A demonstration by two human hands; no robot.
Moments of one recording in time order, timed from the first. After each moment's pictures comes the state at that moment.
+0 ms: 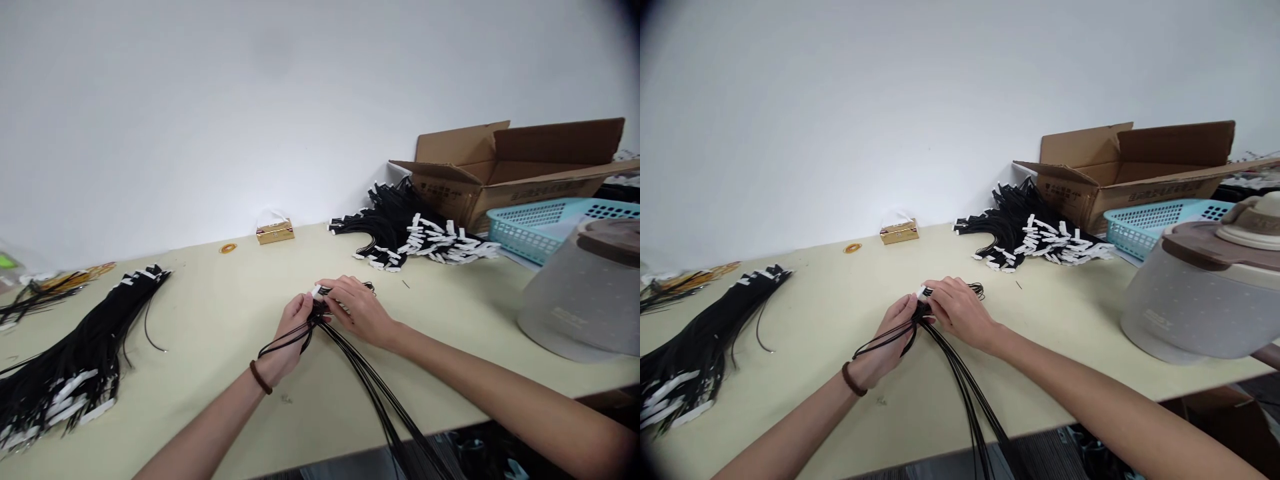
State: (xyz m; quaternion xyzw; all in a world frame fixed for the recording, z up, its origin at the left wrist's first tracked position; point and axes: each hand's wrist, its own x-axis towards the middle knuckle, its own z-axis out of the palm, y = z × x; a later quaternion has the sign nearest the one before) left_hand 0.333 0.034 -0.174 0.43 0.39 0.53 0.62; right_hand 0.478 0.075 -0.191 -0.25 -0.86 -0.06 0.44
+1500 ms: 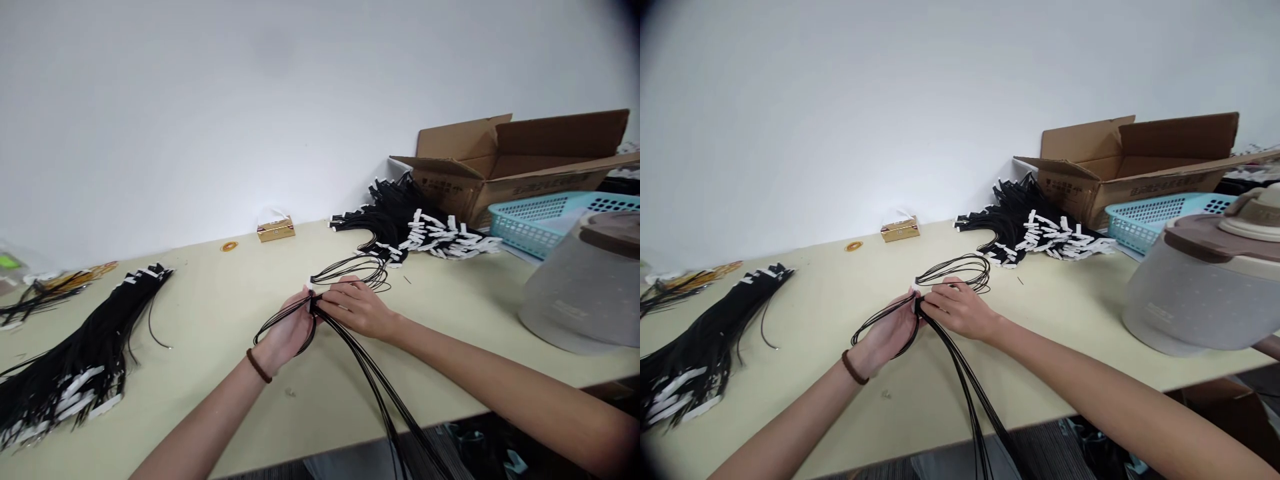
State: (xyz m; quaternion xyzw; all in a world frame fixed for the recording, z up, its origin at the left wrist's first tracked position) left_hand 0.324 0.041 -0.175 0.29 0.31 0.52 0.74; right_hand 0.485 0.082 -0.198 -0.12 -0.85 -0.28 0.42
